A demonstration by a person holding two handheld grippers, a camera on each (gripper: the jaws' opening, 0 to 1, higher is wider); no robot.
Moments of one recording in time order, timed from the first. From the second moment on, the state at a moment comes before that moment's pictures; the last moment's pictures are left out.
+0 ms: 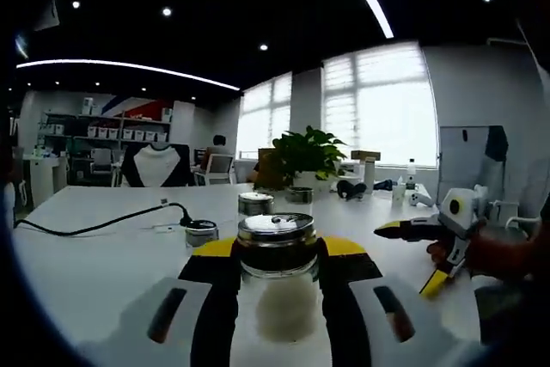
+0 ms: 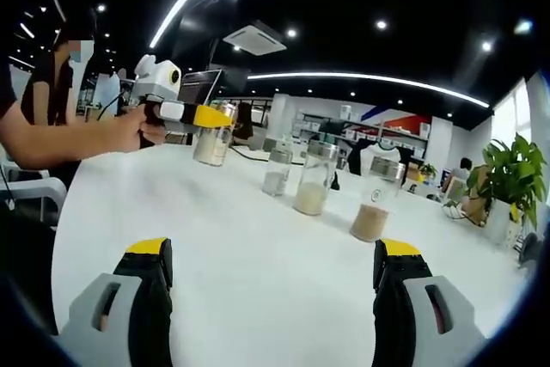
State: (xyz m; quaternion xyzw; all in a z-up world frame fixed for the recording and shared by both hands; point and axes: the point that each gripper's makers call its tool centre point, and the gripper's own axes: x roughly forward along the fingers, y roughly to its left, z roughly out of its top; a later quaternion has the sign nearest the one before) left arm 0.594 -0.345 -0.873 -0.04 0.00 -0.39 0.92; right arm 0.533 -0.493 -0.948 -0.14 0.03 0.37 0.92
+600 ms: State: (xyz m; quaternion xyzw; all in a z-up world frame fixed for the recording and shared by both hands) left arm 0.559 -0.365 -0.883 -0.03 0.01 -0.41 0.91; right arm 0.531 -0.490 -0.948 -0.14 0.03 0.38 0.91
